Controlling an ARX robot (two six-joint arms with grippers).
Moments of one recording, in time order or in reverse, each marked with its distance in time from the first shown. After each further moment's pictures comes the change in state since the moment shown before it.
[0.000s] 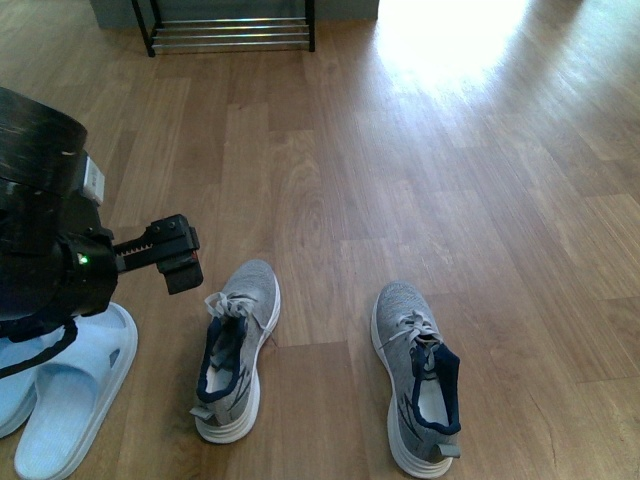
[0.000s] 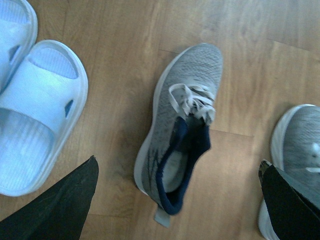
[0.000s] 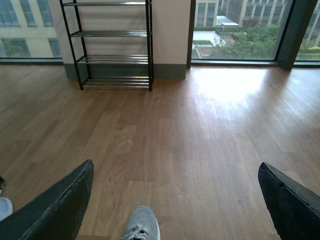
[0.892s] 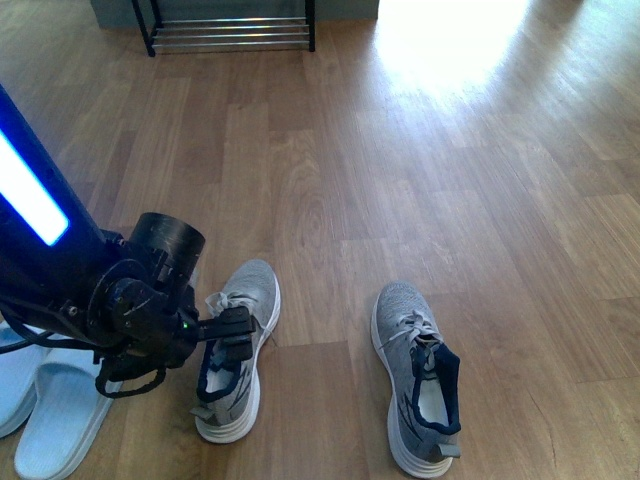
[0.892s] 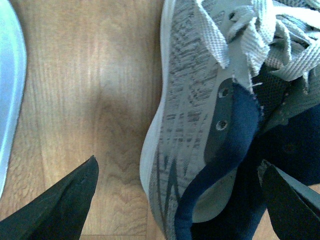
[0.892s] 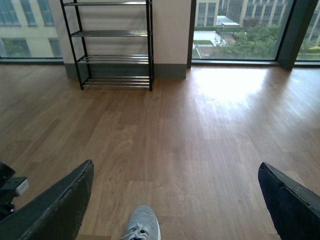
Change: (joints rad) left arm -0.027 0.581 0.446 -0.149 0.086 0.096; right arm 0.000 0.000 0.000 0.000 0.000 0.000
